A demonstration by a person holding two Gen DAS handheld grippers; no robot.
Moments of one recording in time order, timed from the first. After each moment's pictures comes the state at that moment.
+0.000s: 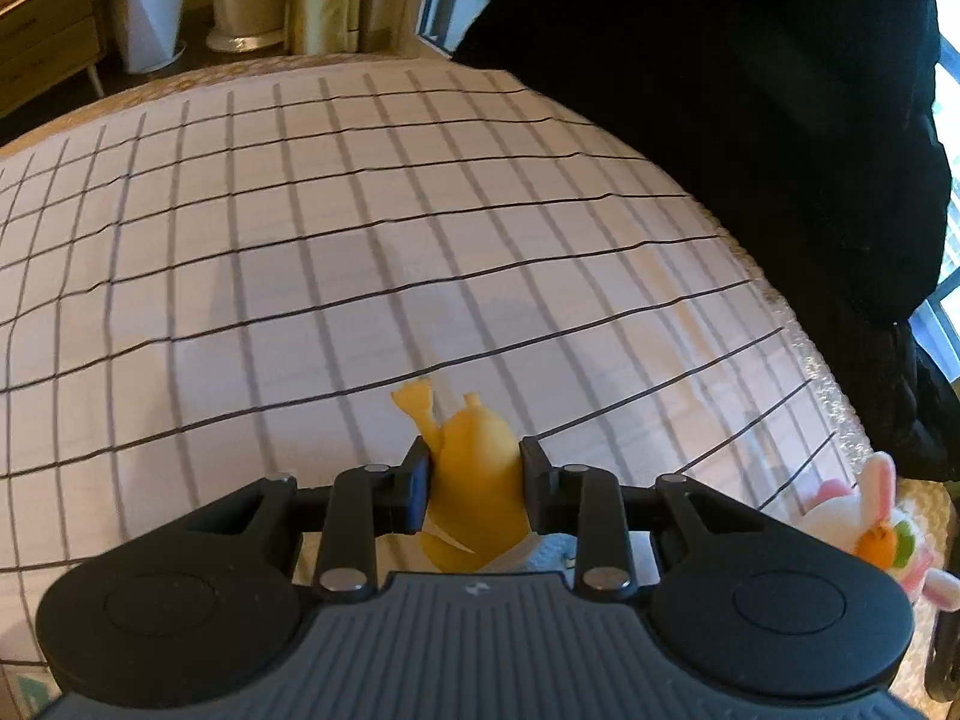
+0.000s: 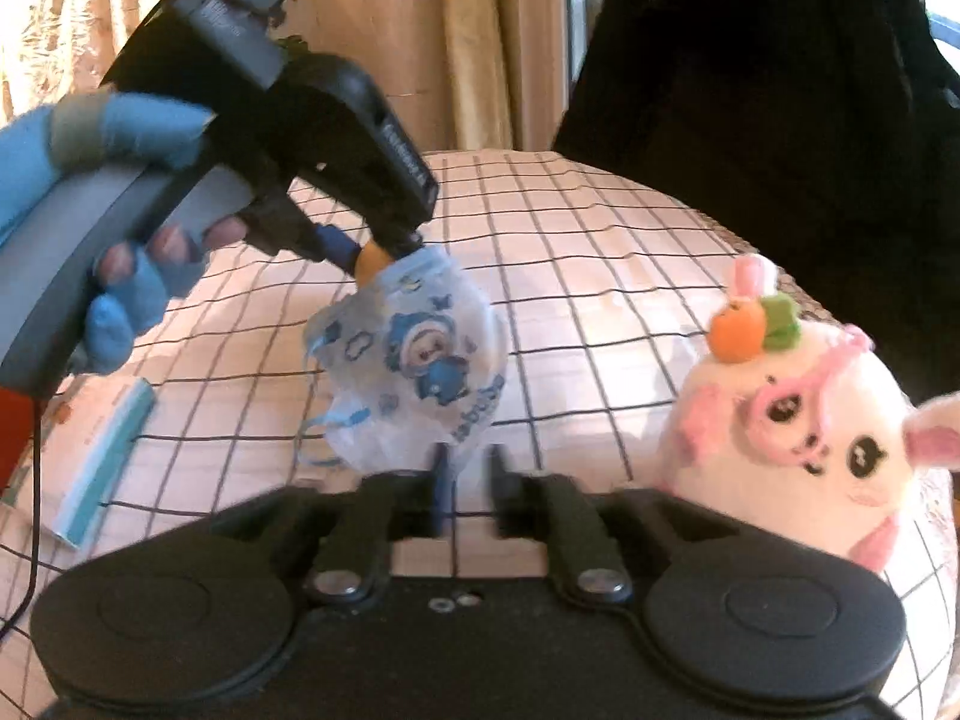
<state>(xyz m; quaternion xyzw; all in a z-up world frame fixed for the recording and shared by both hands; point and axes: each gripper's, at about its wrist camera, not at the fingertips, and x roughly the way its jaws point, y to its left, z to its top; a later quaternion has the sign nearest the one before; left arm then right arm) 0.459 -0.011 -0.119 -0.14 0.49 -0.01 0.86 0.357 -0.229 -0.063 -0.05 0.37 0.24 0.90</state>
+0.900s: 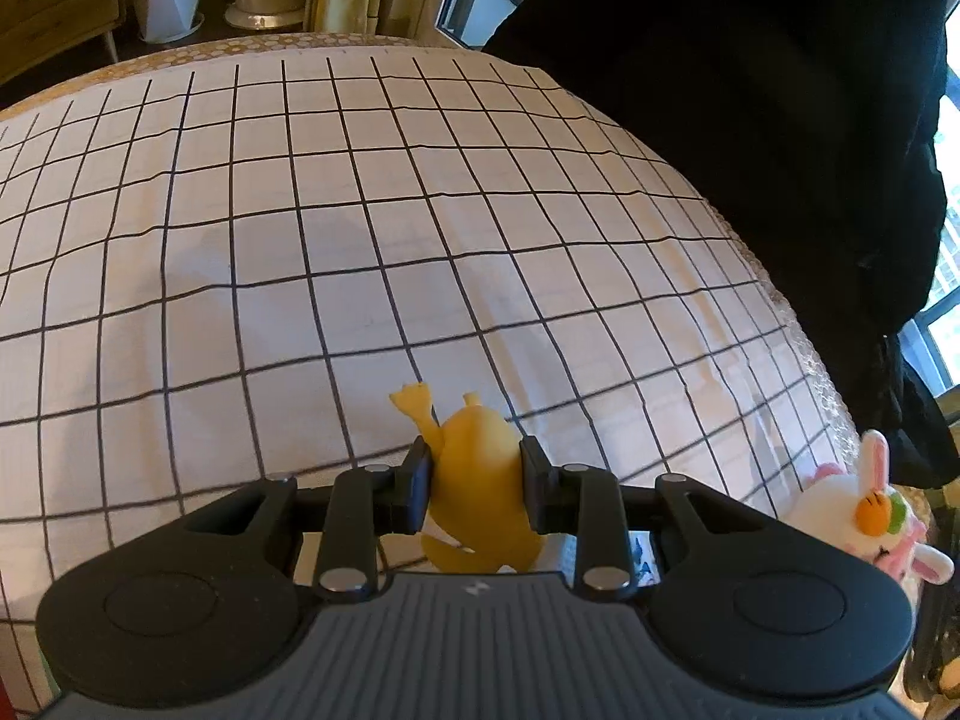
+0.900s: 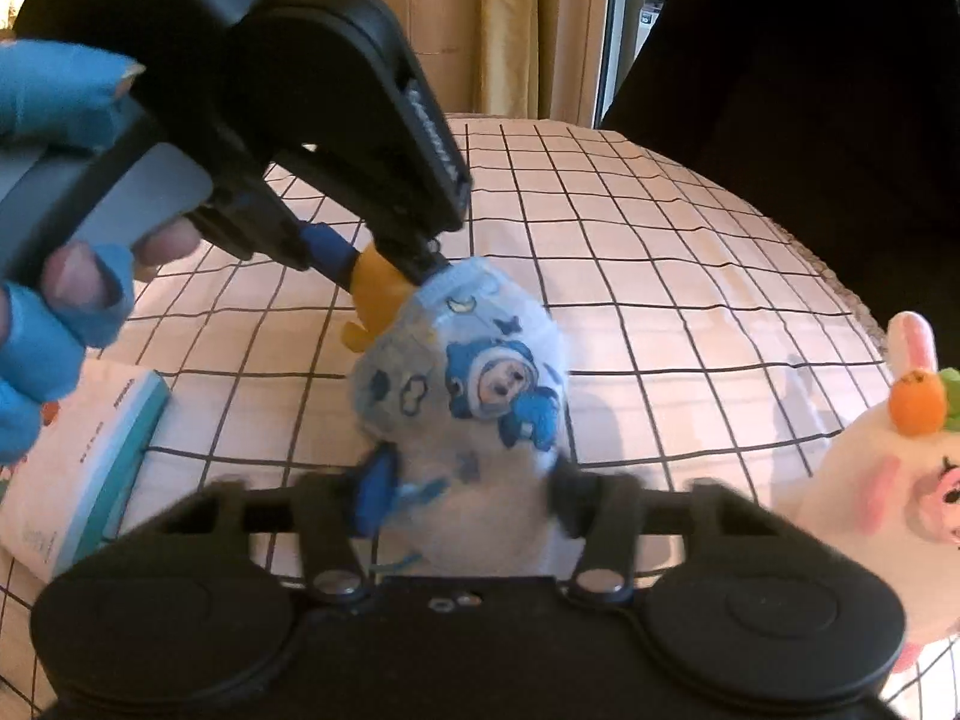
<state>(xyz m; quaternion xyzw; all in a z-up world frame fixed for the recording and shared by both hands) 0.430 0.018 -0.116 -0.17 0.49 -0.01 0.85 0.362 -0.159 -0.077 -0.10 0.39 0.23 0.88</state>
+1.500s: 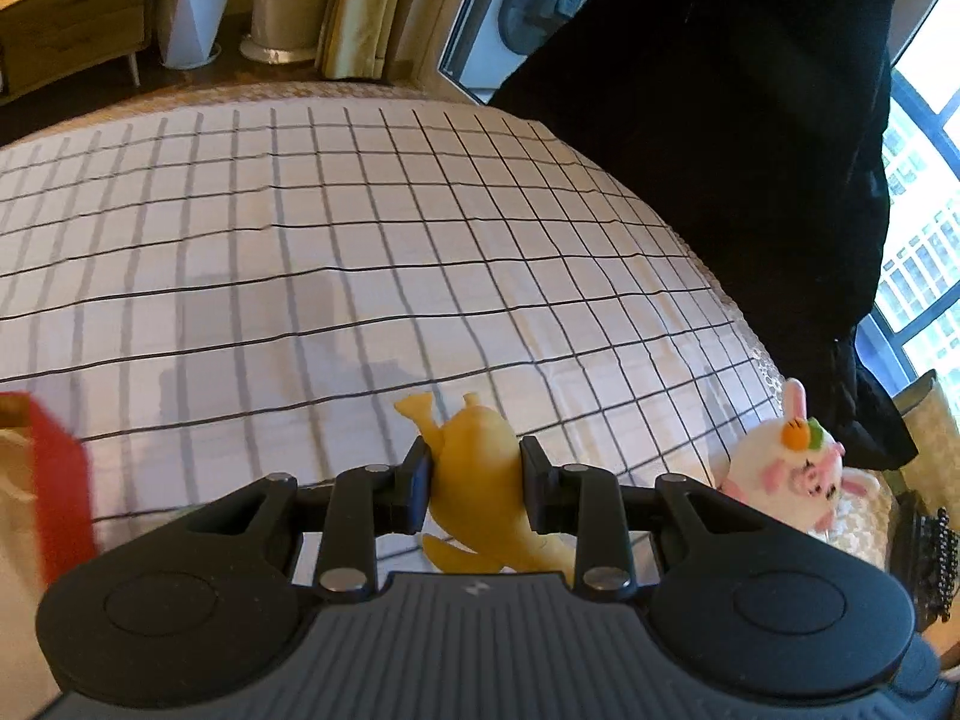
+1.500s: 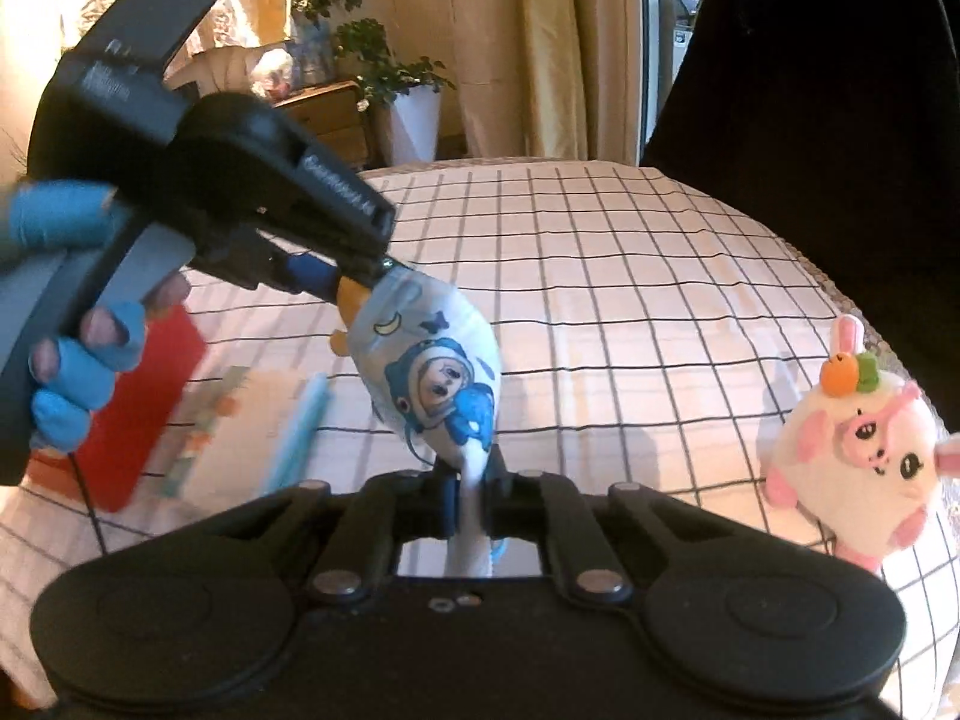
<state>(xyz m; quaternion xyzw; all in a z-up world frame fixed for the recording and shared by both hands) 0.327 0.060 -0.055 -0.18 0.46 -0.01 0.87 0.295 -0.180 -0.007 -0.06 0.39 0.29 0.87</state>
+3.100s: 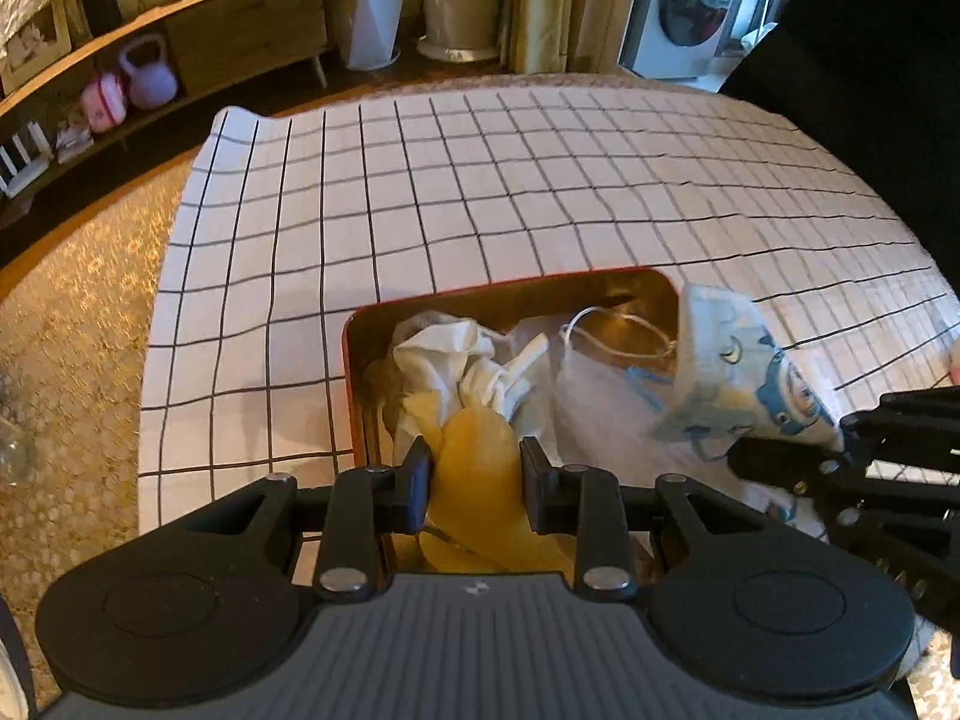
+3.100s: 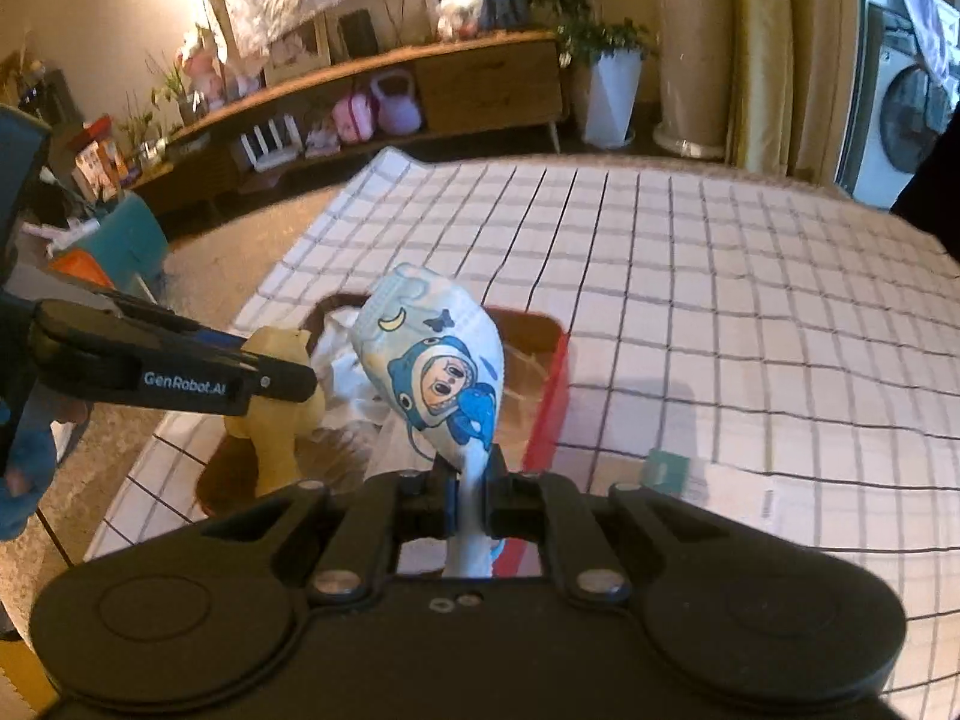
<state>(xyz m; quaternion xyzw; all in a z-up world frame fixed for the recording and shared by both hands) 0.176 0.277 -0.064 -0.10 0.49 0.12 0.86 0.252 0.061 0.002 -0.11 0.43 0.42 0.79</state>
